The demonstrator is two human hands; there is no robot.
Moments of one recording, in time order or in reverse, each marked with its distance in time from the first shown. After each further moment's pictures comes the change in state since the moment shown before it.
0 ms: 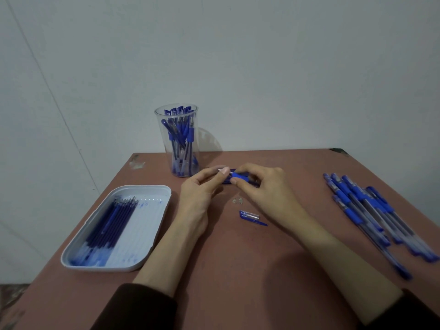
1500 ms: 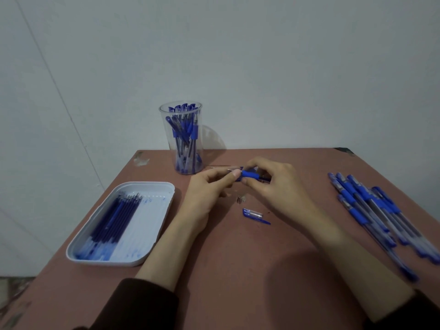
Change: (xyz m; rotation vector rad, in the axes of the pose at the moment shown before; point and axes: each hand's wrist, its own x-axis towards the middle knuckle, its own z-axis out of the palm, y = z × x) left_hand -0.001 0.005 -0.002 0.244 -0.099 0.030; right_hand 0.002 0.000 -0.012 -0.024 -0.041 -0.003
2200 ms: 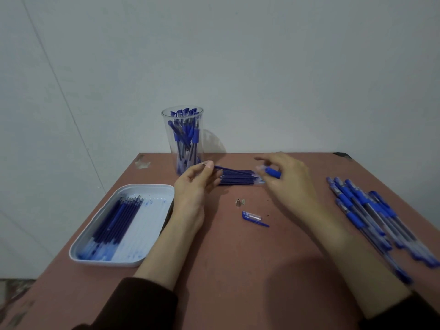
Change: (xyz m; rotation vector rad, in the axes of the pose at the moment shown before) left_hand 0.010 -0.005 -0.007 -0.450 0.266 0.020; right_hand 0.006 0.004 -0.013 -0.099 0.132 0.079
